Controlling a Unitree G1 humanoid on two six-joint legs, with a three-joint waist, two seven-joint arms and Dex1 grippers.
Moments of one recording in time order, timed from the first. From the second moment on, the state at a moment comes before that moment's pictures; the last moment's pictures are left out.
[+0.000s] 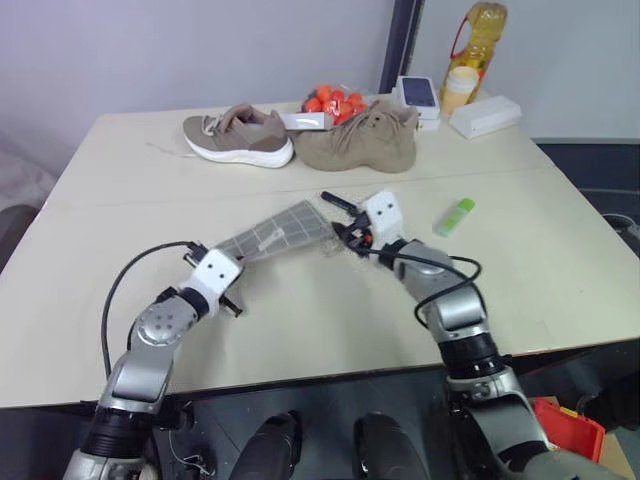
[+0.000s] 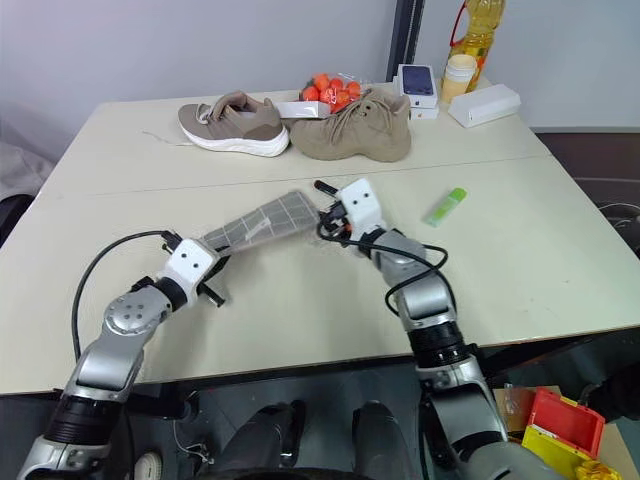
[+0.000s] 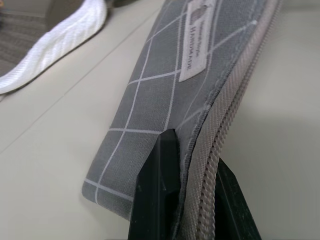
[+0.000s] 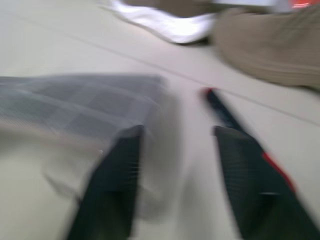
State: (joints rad) left arm -0.15 0.46 0.00 -0.13 0.06 0.23 -0.47; right arm -0.55 -0.21 0.07 0.04 0.07 0.49 0.41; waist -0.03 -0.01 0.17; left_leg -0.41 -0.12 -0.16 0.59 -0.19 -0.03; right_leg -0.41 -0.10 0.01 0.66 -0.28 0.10
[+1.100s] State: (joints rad) left arm -0.20 0.41 -0.03 -0.13 0.06 0.25 -0.43; right arm -0.54 -0.14 0.15 -0.02 0.16 0.60 0.43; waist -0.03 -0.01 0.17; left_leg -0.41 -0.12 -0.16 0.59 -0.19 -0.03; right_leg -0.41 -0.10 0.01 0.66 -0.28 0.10
